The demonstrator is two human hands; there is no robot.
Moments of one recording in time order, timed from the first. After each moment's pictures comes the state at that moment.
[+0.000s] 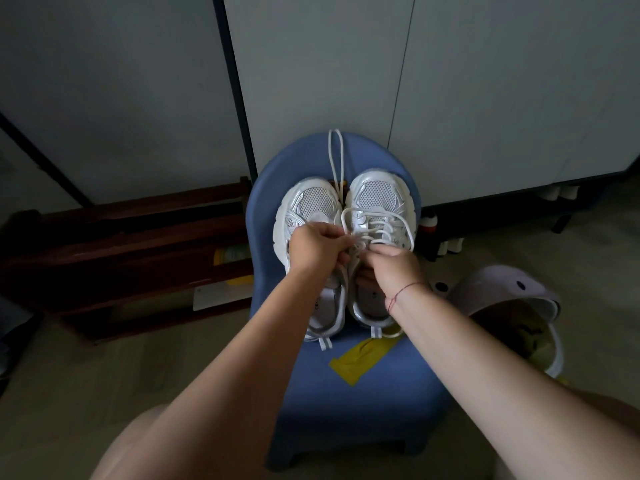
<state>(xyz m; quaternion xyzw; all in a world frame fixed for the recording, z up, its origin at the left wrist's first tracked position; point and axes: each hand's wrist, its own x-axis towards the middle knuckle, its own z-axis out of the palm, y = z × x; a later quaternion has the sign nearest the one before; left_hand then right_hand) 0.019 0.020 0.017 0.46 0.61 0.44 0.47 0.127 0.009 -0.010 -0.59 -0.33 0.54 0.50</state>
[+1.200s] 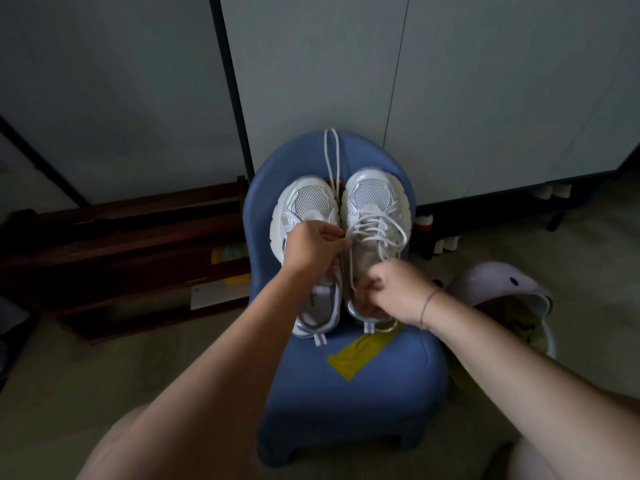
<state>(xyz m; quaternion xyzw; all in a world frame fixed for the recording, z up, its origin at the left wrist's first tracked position) 0.010 0.027 0.005 0.57 0.60 0.40 0.39 0.155 -0.025 0.011 -0.61 -0.70 0.33 0.15</state>
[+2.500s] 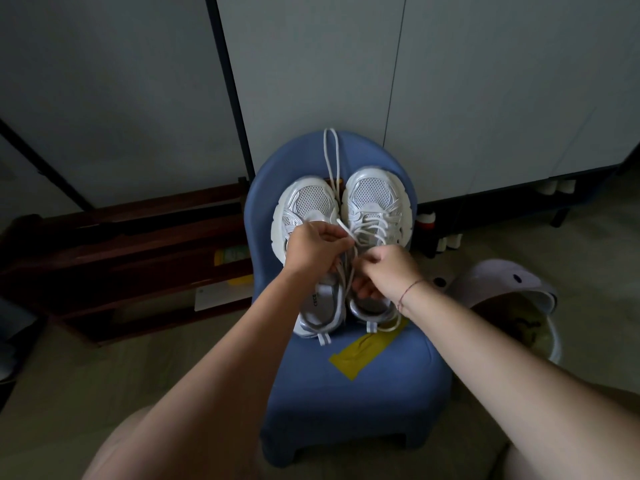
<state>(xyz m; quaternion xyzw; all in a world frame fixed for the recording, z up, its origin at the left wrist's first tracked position) 0.011 0.025 0.005 0.55 0.59 0.42 0.42 0.139 -0.010 0.004 -0.63 -0.53 0.46 0.34</state>
